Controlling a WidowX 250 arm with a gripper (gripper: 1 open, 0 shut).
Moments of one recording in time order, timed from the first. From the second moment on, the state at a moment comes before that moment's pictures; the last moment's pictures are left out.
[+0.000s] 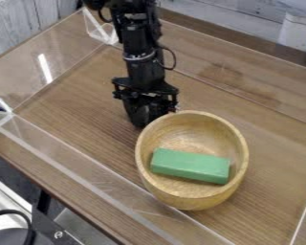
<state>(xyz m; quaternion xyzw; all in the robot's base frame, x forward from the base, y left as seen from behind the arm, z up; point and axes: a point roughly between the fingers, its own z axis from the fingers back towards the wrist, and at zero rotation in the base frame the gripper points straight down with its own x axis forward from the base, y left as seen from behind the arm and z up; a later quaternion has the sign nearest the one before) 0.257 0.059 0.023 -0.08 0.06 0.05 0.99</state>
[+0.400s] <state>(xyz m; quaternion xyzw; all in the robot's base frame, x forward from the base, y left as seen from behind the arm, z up) 0.258 0.066 0.085 -0.08 0.00 0.05 1.00</state>
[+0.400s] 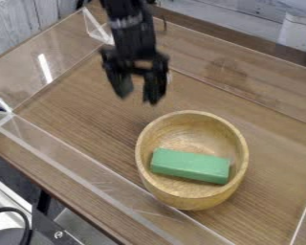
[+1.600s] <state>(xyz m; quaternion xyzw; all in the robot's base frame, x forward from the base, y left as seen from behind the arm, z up) 0.273 0.089 0.090 -0.02 -0.05 0.03 1.00</state>
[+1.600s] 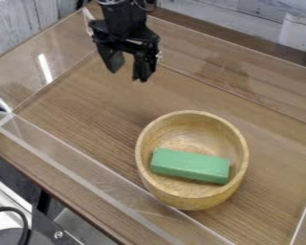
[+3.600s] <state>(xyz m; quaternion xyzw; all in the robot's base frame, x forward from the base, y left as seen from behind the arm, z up) 0.266 0.082 0.107 -0.04 0.01 0.09 1.00</state>
